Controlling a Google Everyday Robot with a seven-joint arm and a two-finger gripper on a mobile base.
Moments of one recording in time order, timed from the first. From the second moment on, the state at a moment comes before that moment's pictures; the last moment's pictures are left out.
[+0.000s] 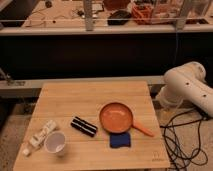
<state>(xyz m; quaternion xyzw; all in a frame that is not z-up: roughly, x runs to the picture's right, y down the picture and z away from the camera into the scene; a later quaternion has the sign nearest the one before) 0.285 0.106 0.683 -0.28 0.02 0.02 0.96</state>
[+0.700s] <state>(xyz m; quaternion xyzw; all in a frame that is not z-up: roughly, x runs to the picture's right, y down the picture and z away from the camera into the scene) 0.254 0.096 0.688 -0.26 0.03 -0.08 0.96</state>
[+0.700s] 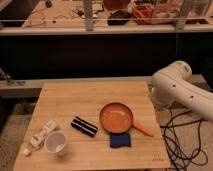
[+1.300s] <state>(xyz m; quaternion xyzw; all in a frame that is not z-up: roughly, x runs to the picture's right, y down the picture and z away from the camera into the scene) 0.242 0.091 0.687 -0.25 0.02 -0.18 0.95</state>
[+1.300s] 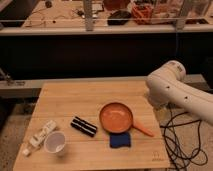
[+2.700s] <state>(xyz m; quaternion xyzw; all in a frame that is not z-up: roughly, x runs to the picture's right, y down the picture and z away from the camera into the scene) 0.215 0.085 0.700 -0.22 -0.02 -0.36 0.90</state>
